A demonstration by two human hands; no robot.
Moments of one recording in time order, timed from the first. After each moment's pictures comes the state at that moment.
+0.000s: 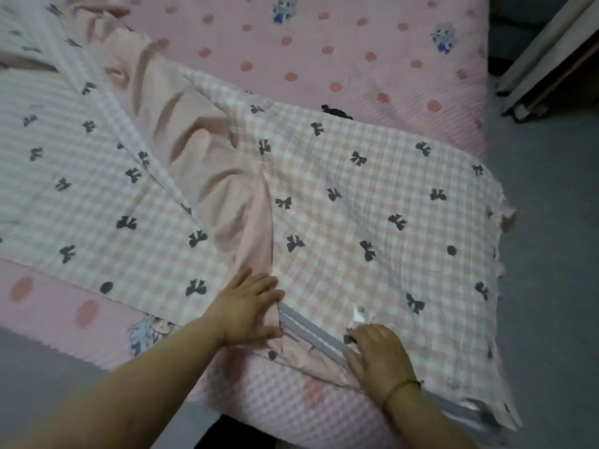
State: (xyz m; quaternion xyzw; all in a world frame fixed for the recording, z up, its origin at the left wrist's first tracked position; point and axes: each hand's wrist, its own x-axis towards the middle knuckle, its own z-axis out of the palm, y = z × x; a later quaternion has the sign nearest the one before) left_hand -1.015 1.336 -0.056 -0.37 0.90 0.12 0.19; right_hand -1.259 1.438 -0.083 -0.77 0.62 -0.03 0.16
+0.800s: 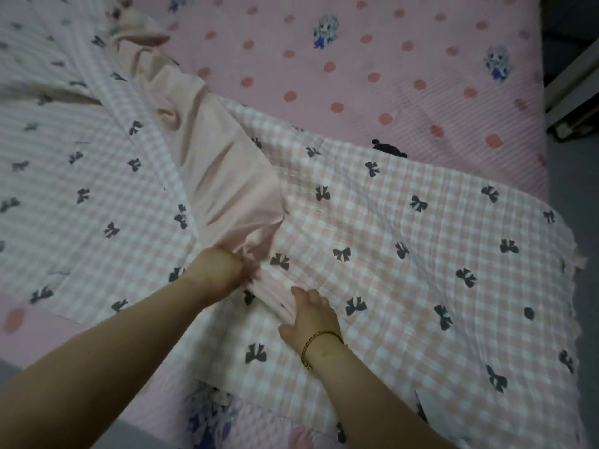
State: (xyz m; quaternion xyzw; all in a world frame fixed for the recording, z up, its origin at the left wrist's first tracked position) left_hand -0.898 1.189 -0.011 -0.47 0.86 0.09 0.20; right_hand -1.063 1.260 -0.044 -0.64 0.64 0.05 0.42
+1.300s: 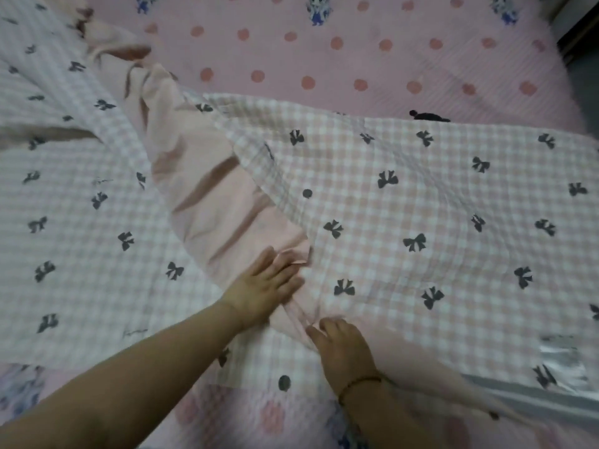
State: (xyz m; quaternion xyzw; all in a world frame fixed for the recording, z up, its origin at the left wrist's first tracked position) left_hand -0.755 1.145 -0.074 -0.19 0.98 -0.08 0.05; right_hand -0.903 1.277 -0.086 -0.72 0.66 -0.01 0.21
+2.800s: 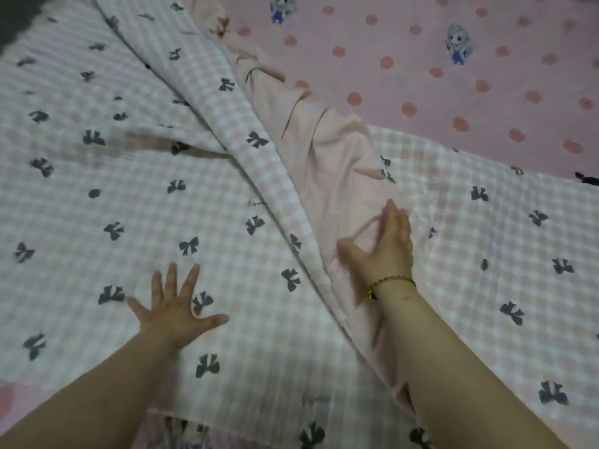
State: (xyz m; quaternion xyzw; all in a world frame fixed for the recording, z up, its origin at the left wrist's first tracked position) left_hand -0.392 1.017 -0.103 -0.71 0.60 0.26 0.26; right_hand -0.674 1.007 -0.034 -0.44 0.82 -0.20 0.31
